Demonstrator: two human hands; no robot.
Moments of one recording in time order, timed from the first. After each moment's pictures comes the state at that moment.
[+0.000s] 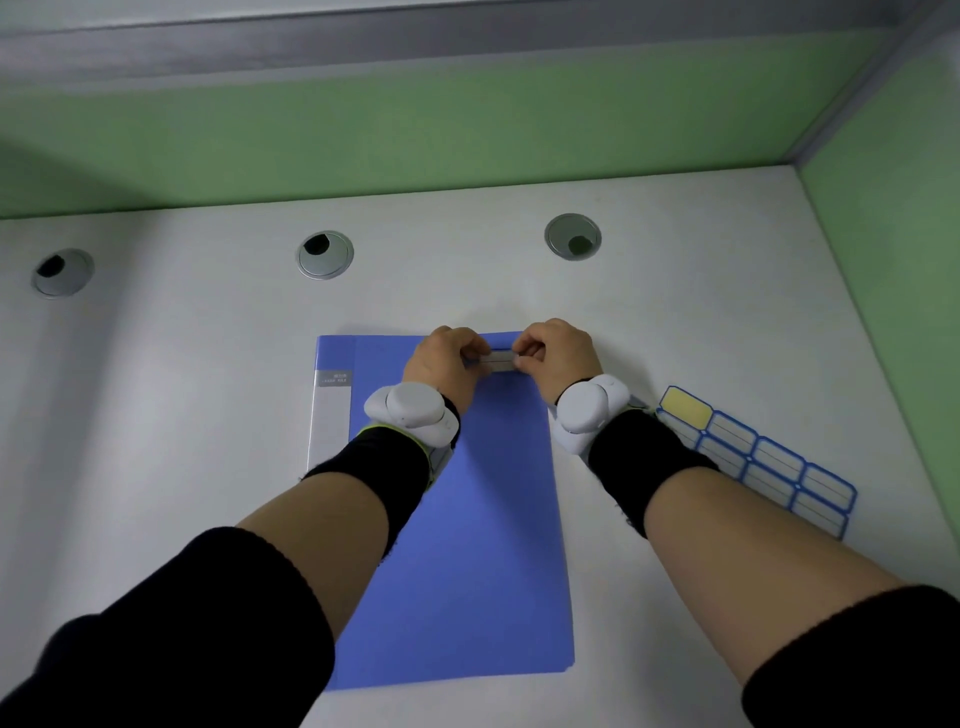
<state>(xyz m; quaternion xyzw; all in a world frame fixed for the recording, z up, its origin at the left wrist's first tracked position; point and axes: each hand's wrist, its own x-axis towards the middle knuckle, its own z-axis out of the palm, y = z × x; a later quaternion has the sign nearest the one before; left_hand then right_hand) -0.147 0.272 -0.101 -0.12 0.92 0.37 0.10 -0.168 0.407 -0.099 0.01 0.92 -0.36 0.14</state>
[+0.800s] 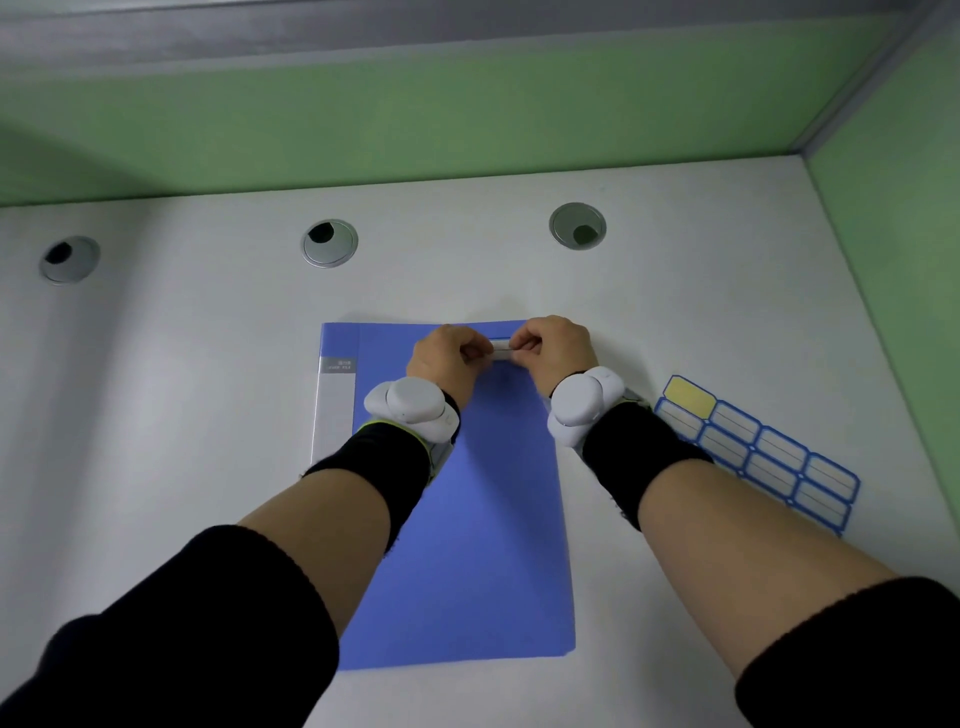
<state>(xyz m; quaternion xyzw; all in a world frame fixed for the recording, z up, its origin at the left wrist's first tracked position) -0.135 0.273 -0.097 -0.16 0.90 0.40 0.10 -0.162 0.400 -0.100 0.02 0.92 -0.37 0.15</state>
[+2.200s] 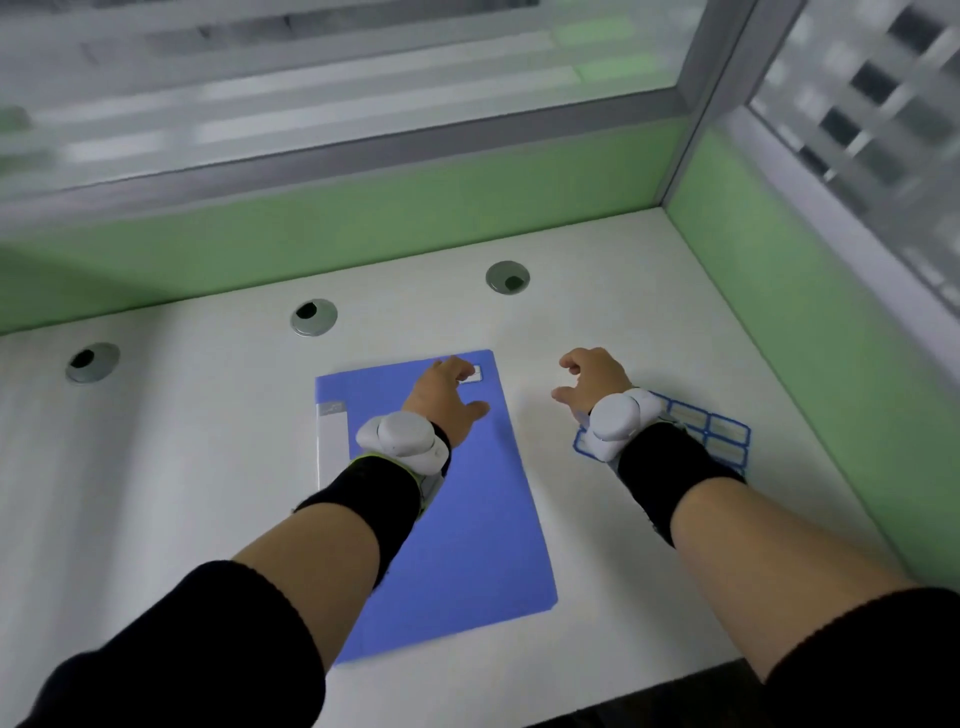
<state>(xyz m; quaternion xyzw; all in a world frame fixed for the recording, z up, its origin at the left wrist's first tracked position) -0.093 0.290 -0.035 -0.01 0.93 0.35 0.14 -0.105 0.476 -0.034 0.12 0.94 -0.27 0.18</state>
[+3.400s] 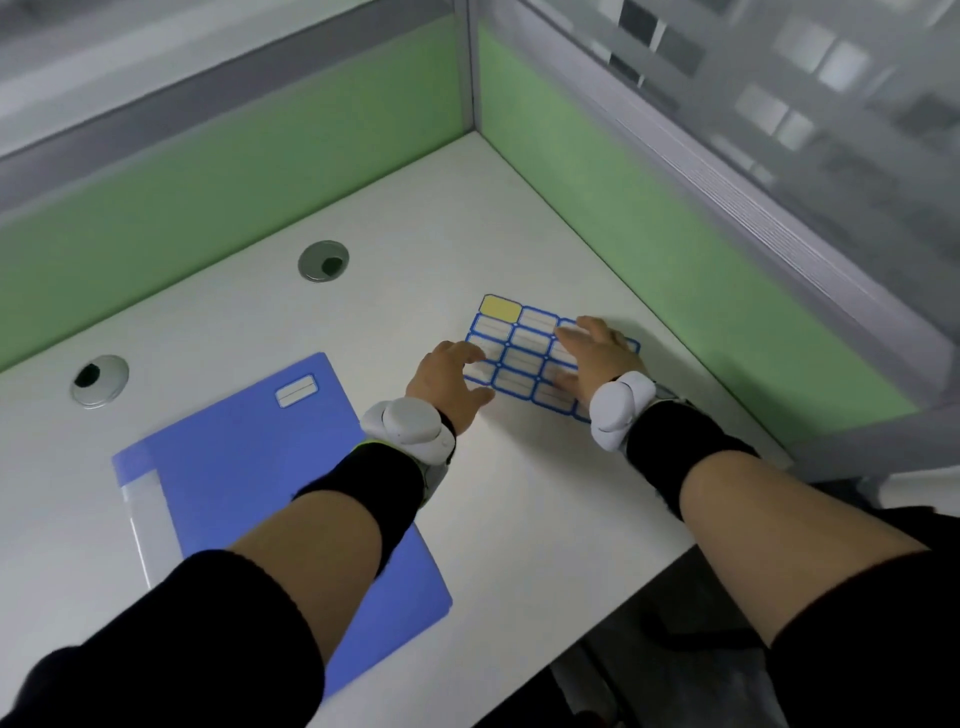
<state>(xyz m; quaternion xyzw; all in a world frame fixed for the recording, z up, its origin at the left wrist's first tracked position) -0.093 0.455 -0.075 0.15 0.92 0.29 0.21 -0.044 0.642 -0.093 0.18 0.94 -0.21 0.18</state>
